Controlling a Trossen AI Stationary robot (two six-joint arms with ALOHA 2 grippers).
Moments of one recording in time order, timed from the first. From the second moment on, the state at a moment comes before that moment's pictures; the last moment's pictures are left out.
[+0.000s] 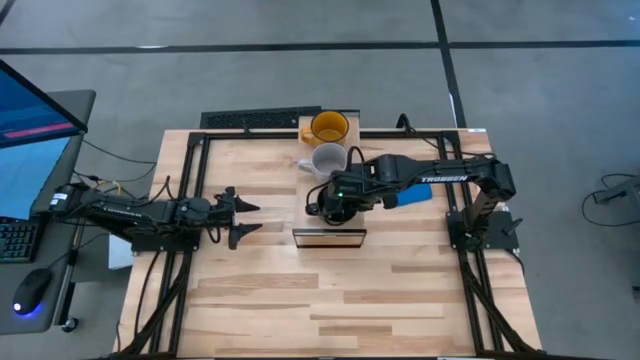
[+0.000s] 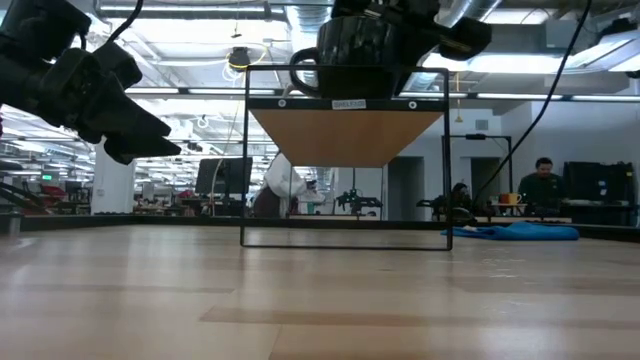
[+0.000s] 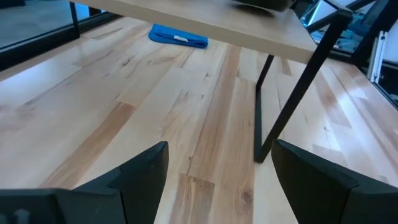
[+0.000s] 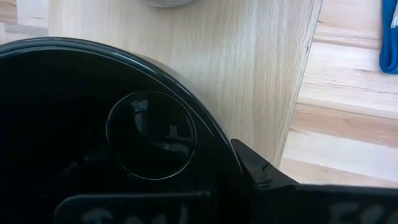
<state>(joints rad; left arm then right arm) -0.07 0.50 0.05 0.17 -0.21 -0.27 0.02 1.78 1.72 -1.25 0.08 1.38</state>
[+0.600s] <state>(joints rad) -0.07 0.50 0.04 0.17 -0.20 -0.27 0.02 1.79 1.72 -1.23 0.07 1.36</state>
